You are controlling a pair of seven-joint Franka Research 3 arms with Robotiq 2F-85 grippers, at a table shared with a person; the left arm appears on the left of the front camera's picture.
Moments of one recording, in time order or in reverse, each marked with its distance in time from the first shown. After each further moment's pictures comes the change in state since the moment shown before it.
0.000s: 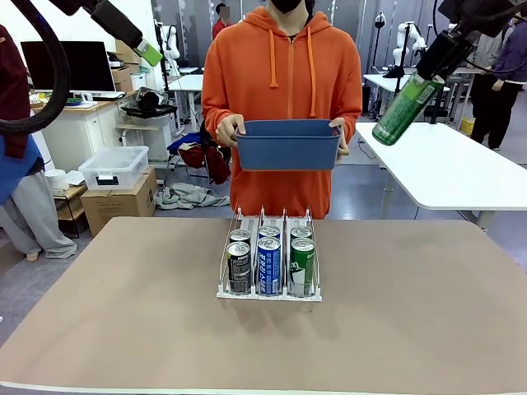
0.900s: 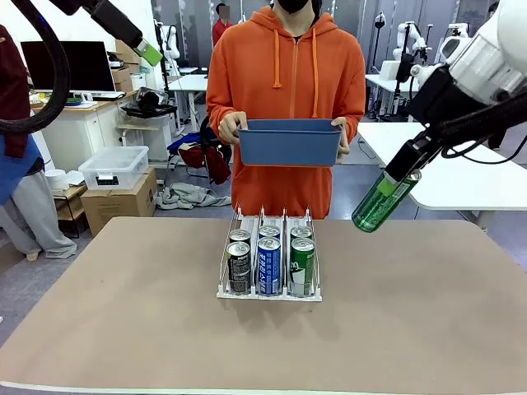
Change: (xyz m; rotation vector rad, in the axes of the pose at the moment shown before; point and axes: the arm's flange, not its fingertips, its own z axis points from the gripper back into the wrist) left arm 0.000 0.000 0.000 0.000 0.000 0.000; right arm -0.082 0.104 -0.100 -0.056 0.010 0.000
